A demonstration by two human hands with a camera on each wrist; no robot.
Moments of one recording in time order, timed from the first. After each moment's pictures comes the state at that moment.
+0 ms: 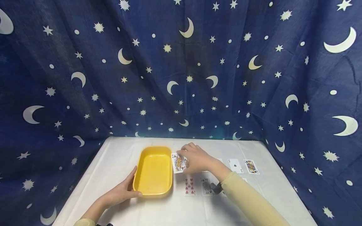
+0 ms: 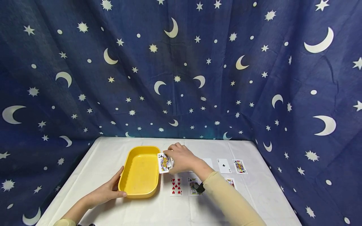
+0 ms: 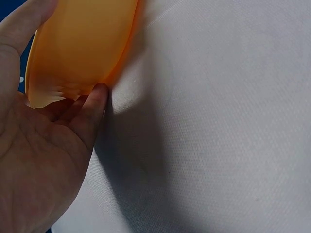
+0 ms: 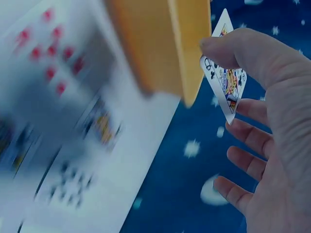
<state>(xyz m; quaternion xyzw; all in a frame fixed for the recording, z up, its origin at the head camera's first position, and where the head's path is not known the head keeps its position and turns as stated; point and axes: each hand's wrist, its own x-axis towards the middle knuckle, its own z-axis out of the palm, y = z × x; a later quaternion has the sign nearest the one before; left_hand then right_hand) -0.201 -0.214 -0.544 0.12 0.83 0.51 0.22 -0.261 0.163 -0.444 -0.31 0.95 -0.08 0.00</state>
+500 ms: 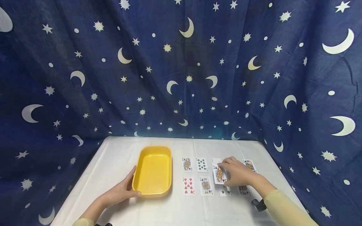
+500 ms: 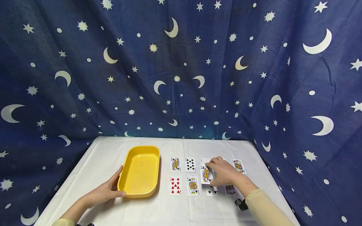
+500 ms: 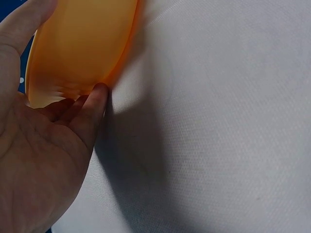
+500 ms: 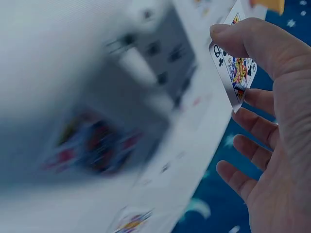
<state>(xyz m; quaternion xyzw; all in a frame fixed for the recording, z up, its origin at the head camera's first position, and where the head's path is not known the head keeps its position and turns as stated) -0.199 -0.212 -0.539 0.12 0.83 0.50 0.21 -0.214 0.325 -0.493 -0.22 0.97 -0.06 0.02</state>
